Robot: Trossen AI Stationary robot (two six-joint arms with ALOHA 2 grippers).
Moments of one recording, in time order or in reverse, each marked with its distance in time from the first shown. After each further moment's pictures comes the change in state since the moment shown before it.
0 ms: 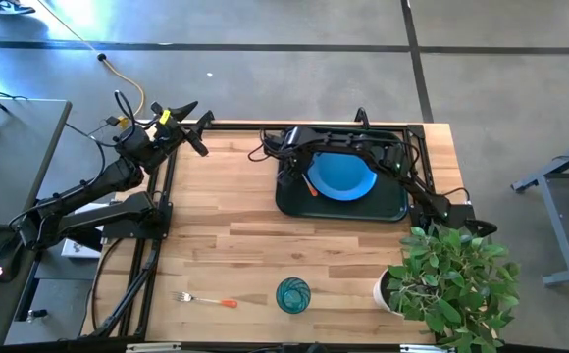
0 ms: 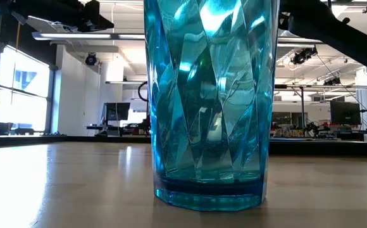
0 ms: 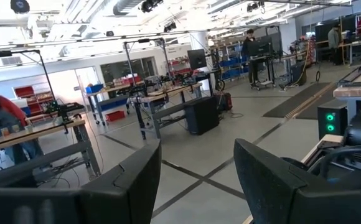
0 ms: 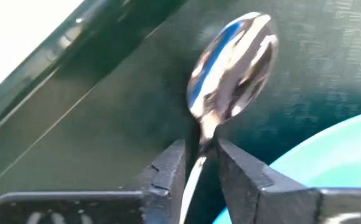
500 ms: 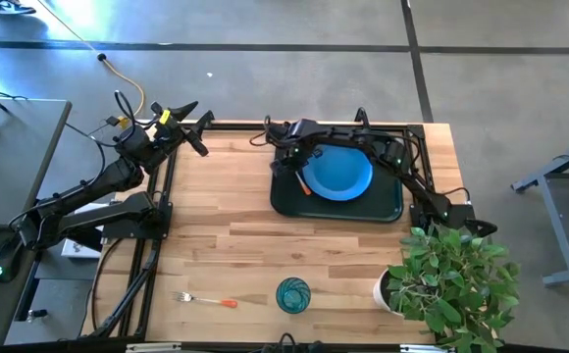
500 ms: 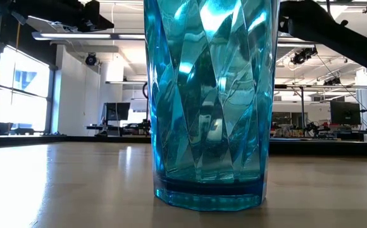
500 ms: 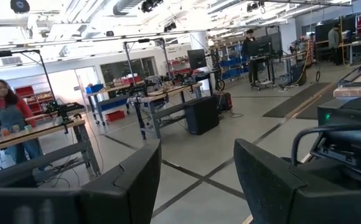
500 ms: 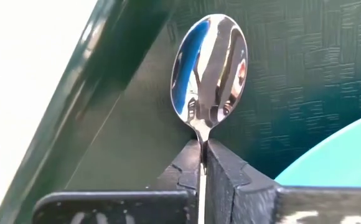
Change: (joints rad) left arm 0.000 0.000 0.000 0.000 0.000 0.000; right arm -0.059 0.002 0.000 0.114 -0.172 0.212
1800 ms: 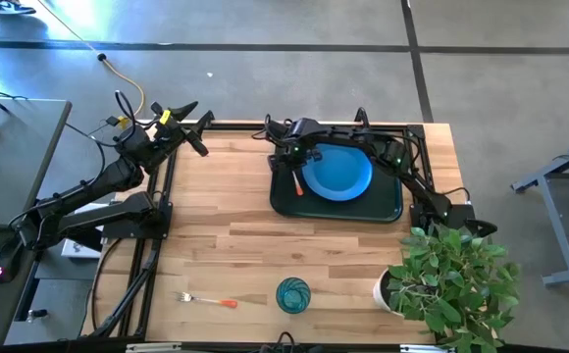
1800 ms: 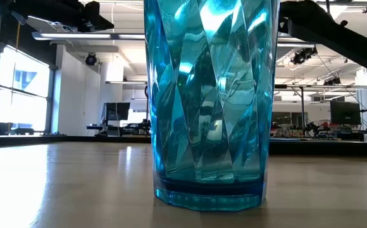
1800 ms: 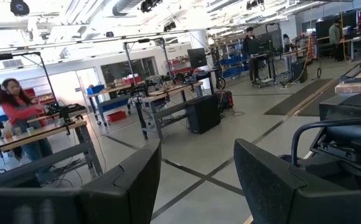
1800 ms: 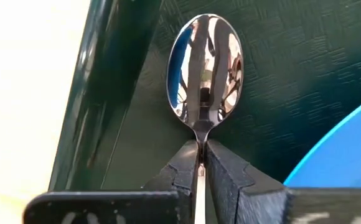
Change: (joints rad) left arm 0.000 0.000 0.000 -0.003 0.000 0.019; right arm 0.000 0.001 0.002 0.030 -0.001 0.207
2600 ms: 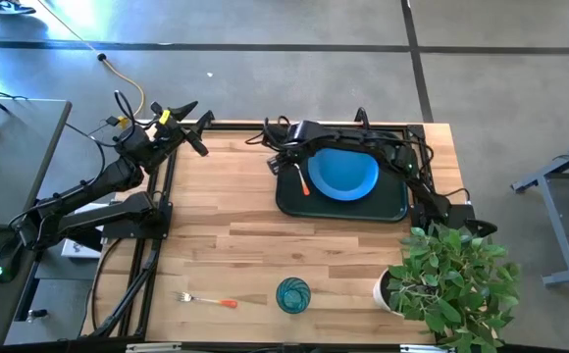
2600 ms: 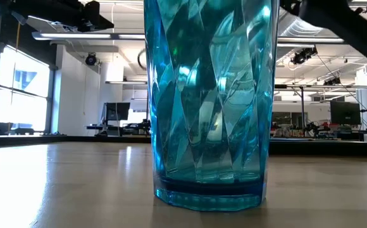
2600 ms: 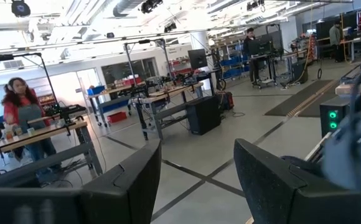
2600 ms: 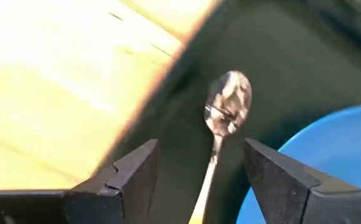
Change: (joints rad) left arm 0.000 0.000 0.000 0.004 0.000 0.000; right arm 0.099 -0.132 0.002 -0.040 0.273 -0.184
